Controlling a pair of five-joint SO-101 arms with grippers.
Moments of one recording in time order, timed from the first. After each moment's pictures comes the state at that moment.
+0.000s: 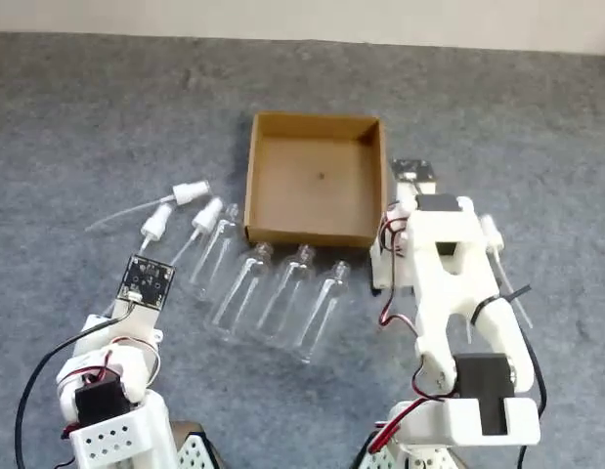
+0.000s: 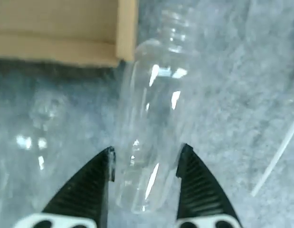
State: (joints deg) left arm -25.7 -103.6 96.0 71.8 -30.3; right arm -5.6 -5.0 28.7 73.0 5.0
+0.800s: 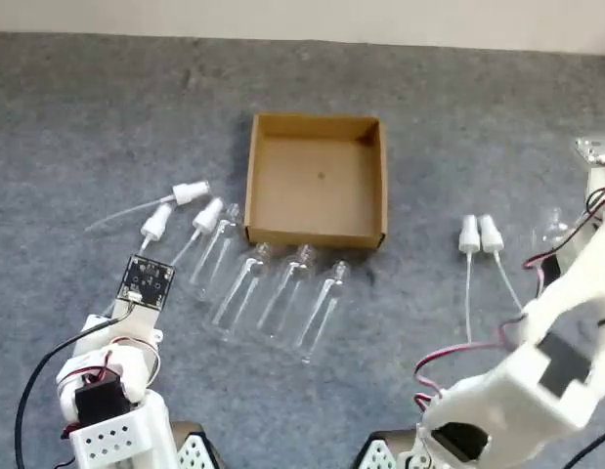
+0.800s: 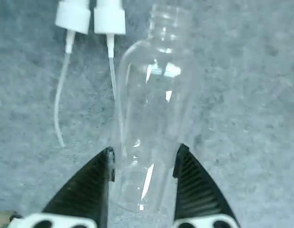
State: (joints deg) left arm -25.7 -103.6 96.0 71.8 -30.3; right arm 36.9 12.7 -13.0 89.5 51.5
